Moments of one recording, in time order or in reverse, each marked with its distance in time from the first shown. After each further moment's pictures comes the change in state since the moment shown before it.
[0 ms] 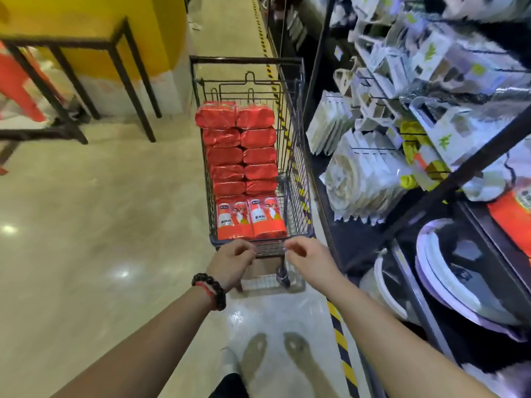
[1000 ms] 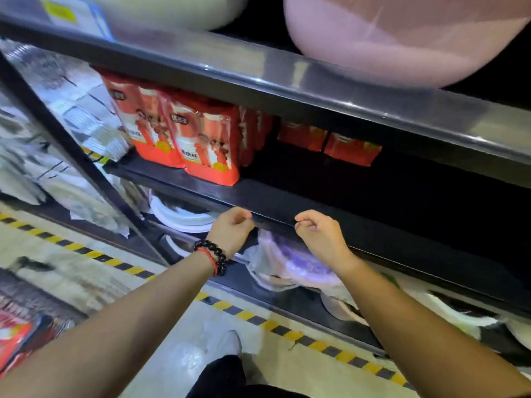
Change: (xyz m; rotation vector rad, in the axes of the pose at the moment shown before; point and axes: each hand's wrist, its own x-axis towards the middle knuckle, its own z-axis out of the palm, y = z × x) left_hand -0.137 0.192 0.492 0.339 -0.883 0.506; right_hand -0.354 0.274 -0.298 0.219 1.055 0.615
